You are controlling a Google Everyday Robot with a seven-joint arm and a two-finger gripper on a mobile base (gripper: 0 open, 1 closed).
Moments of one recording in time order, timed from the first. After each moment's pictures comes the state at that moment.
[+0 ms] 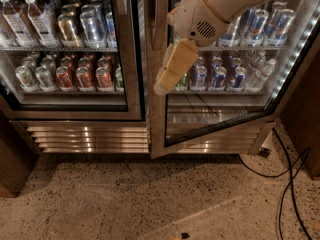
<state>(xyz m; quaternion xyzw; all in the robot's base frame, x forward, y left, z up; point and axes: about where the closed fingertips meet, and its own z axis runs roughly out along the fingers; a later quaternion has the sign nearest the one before) 0.528 -0.008 0.975 -0.66 0.67 0.16 0.29</state>
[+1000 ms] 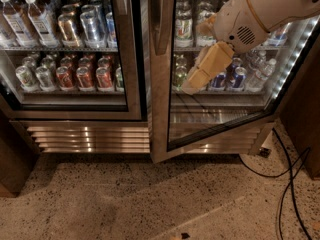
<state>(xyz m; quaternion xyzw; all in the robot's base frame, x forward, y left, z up) 0.533 -0.076 0.972 -0.59 0.72 0.17 0.32</state>
